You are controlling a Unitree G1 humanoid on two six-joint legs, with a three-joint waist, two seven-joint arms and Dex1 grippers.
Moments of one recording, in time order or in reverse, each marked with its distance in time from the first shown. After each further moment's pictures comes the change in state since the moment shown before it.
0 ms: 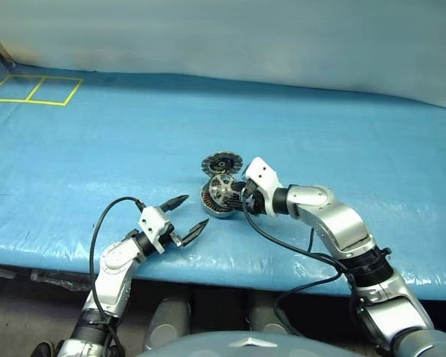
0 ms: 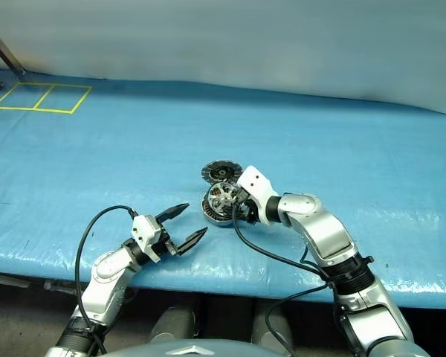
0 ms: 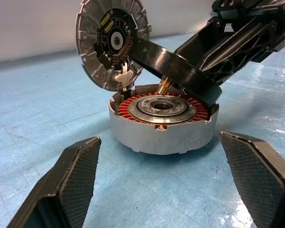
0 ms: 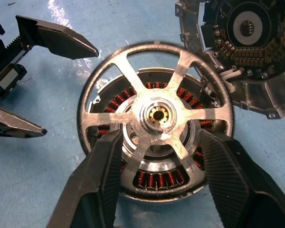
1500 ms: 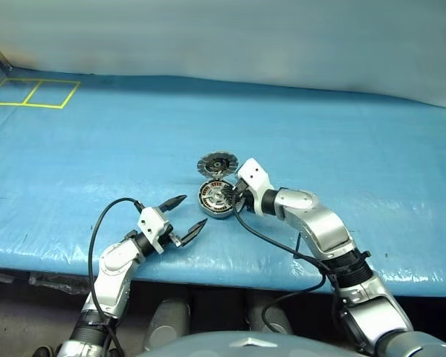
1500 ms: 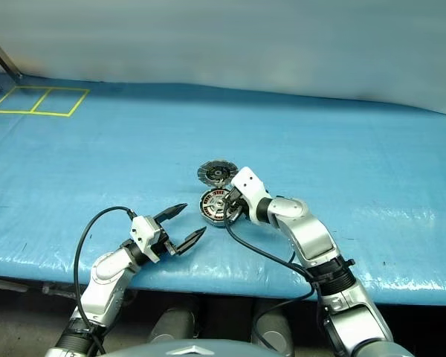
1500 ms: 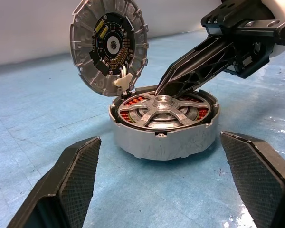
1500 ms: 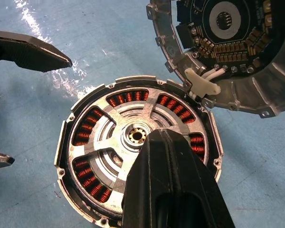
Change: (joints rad) left arm 0.007 0.003 0.001 0.004 0.007 -0.014 0.021; right arm 0.023 0.142 -0.026 0.096 -0.046 -0.065 -0.082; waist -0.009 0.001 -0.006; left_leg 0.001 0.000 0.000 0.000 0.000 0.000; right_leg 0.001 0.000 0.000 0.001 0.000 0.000
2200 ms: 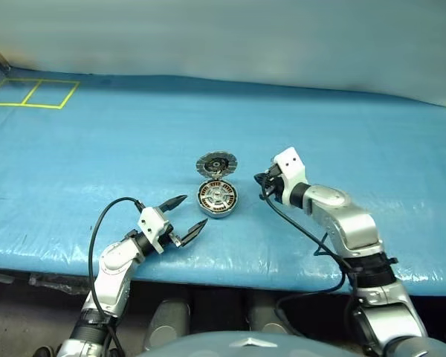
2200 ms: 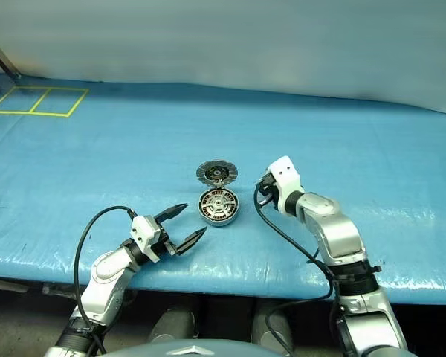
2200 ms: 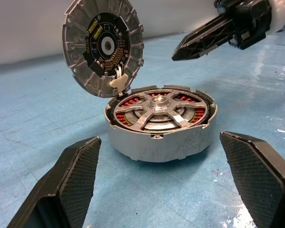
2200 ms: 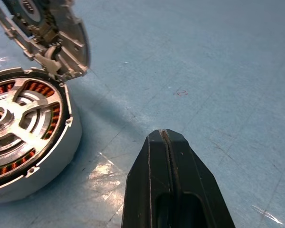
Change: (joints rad) left arm -0.010 0.000 0.002 0.014 -0.002 -0.003 -0.022; right arm 0.011 -0.045 -0.178 0.056 0.020 0.021 -0.141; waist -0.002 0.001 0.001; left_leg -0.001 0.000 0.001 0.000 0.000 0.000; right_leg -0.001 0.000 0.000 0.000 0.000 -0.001
